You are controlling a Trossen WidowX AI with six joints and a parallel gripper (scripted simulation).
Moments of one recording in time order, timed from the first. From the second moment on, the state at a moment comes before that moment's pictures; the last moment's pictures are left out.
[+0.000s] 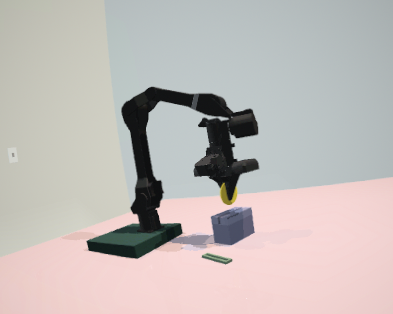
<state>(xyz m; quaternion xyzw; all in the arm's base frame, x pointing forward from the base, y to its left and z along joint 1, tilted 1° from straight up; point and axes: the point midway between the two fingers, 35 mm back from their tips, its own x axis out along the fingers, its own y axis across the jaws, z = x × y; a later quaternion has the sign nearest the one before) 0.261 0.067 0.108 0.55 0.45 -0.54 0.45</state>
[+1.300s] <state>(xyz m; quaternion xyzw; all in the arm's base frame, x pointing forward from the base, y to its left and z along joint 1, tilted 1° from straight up) 0.260 0.066 0.101 0.55 0.45 -0.54 0.45</state>
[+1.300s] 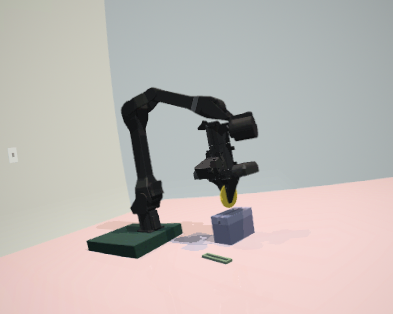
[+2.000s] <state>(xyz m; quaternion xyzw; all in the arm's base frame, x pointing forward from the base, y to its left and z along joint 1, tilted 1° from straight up) 0.260 0.066 0.097 0.55 0.45 -0.54 0.45</state>
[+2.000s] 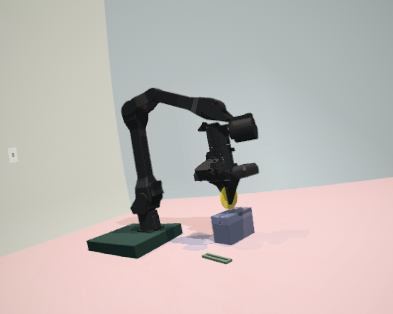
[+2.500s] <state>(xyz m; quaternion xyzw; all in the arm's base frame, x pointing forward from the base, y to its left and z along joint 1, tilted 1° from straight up) 0.260 0.066 0.095 0.55 0.45 -0.54 0.45</state>
